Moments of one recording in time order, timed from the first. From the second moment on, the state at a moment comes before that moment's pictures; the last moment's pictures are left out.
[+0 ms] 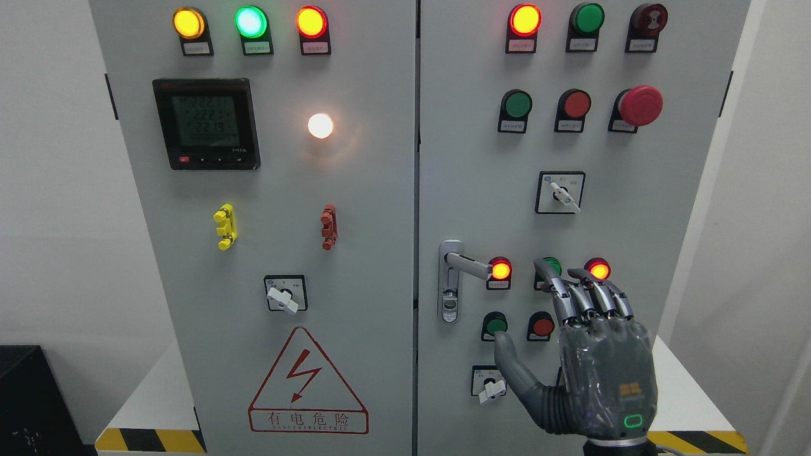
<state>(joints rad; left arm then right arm) -0.08 -0.11 0.00 0.00 0.08 -0.07 -0.06 -0.21 0.13 0.05 -2.04 1.35 -0.12 -0.15</state>
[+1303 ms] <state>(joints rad) -0.08 -0.11 0.00 0.00 0.08 -0.07 -0.06 -0.20 0.14 0.00 -2.07 1.27 -0.14 -0.15</state>
